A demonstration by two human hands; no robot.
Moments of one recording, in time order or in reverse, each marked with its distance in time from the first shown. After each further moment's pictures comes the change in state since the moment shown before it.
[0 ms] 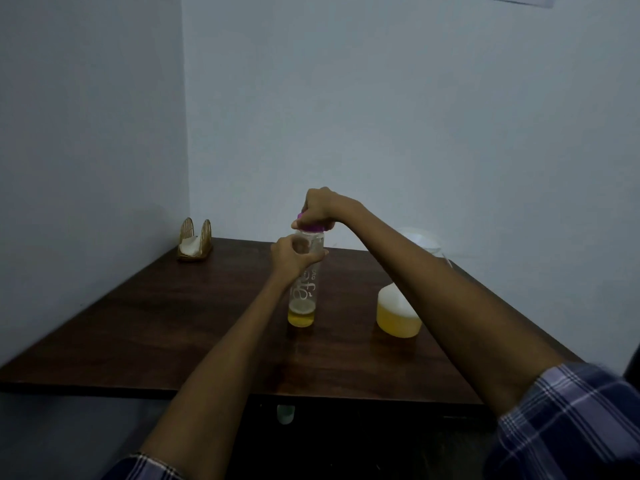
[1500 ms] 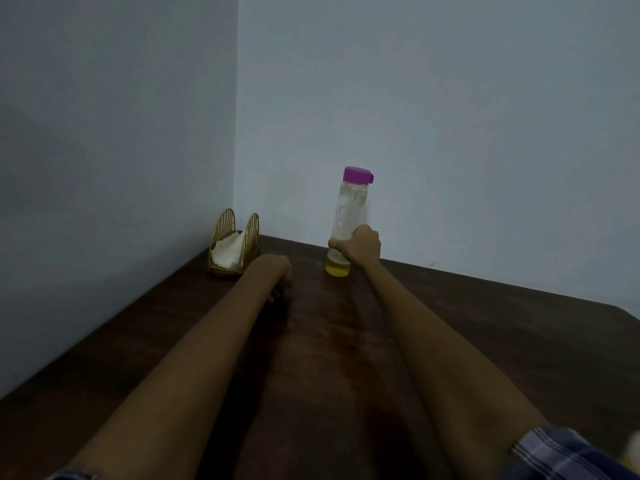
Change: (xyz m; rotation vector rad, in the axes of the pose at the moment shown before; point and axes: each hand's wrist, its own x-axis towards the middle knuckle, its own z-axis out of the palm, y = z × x) left_hand 0.218 -0.194 -0.057 0.797 -0.612 -0.658; right_hand 0.298 0.033 0.212 0.569 0.327 0.241
